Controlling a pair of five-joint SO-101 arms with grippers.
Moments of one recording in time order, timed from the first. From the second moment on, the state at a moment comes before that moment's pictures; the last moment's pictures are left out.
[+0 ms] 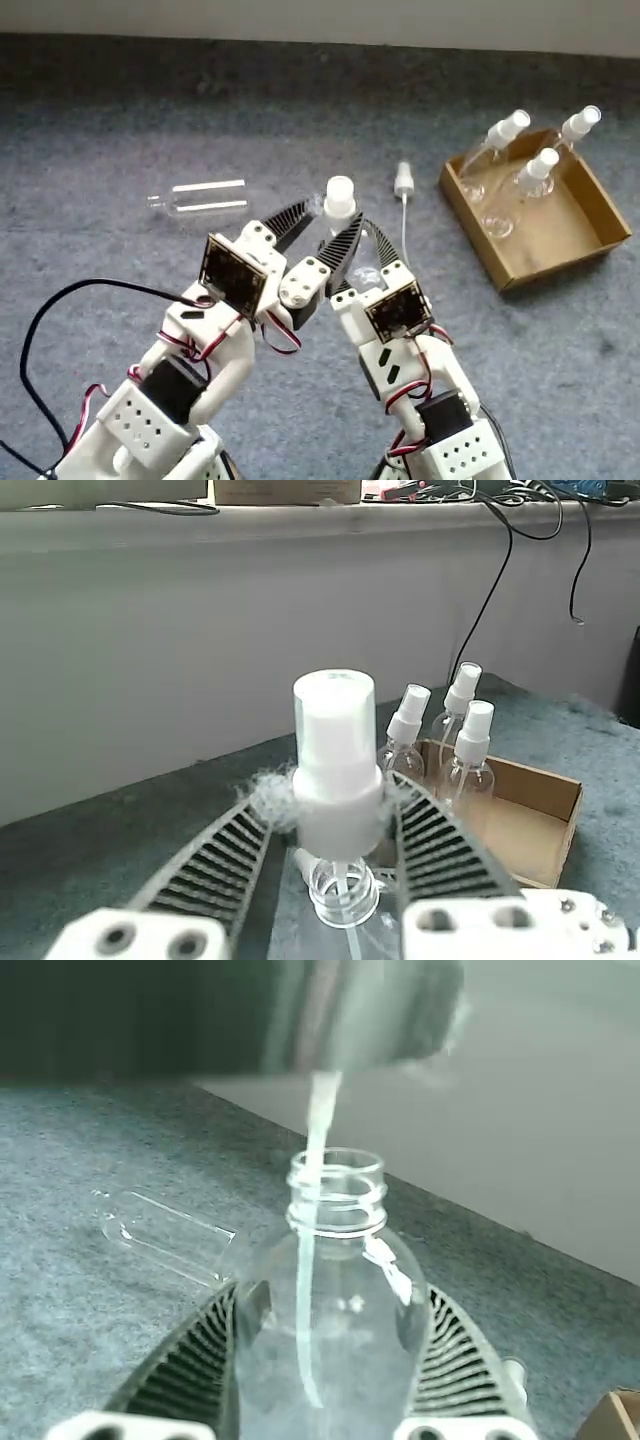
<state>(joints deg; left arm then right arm) 33.3 -73.3 67.6 13.9 5.6 -28.0 -97.7 96.0 13.4 13.9</state>
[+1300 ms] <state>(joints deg) 34.2 -74.1 81.4 2.1 16.6 -28.0 -97.6 96.0 14.0 14.0</state>
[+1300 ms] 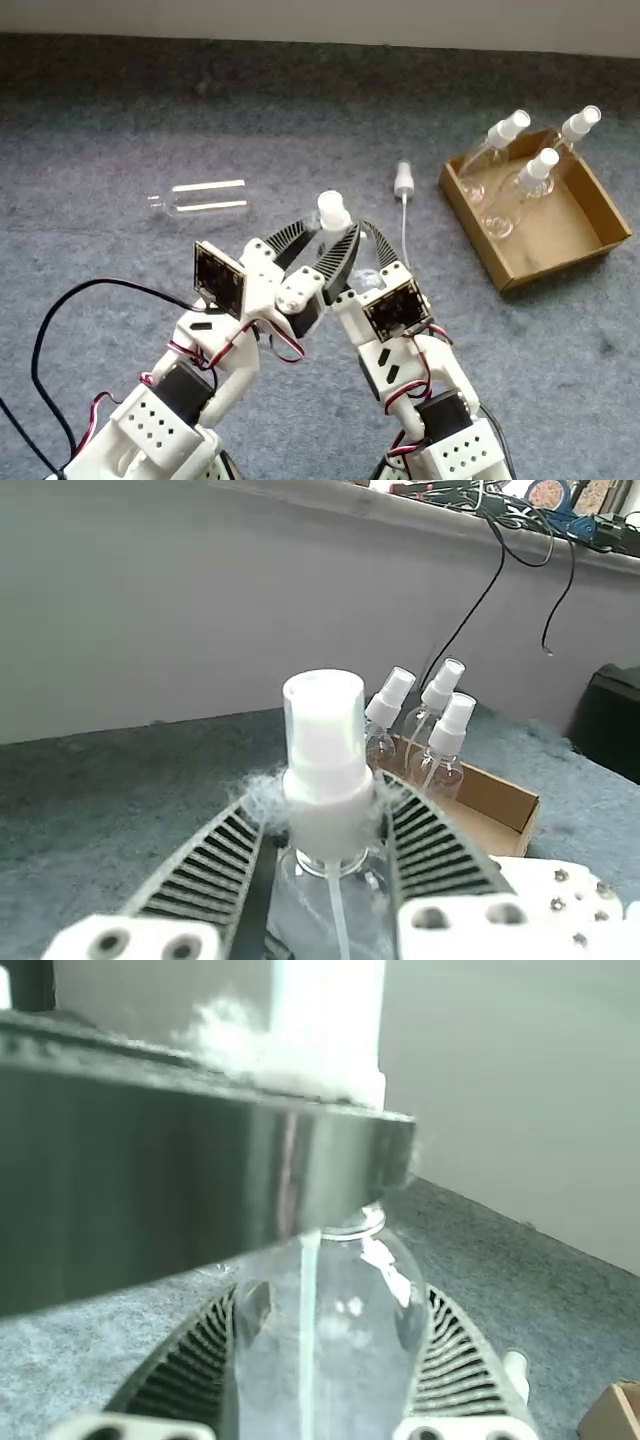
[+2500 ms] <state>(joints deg) 35.1 -73.3 78.5 2.2 13.4 -28.0 -97.7 96.0 14.0 13.9</state>
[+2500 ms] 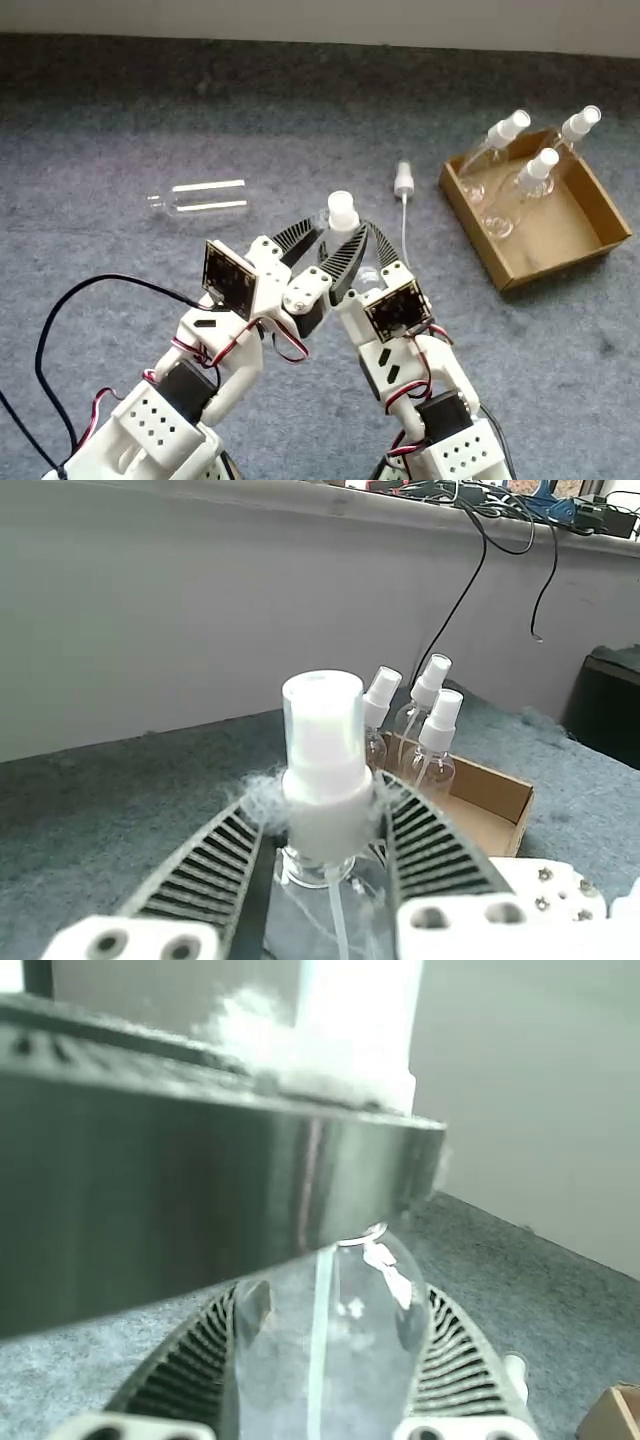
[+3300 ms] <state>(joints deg) 35.6 -74.2 79.6 6.3 13.4 -28.0 -97.6 96.0 13.7 14.0</state>
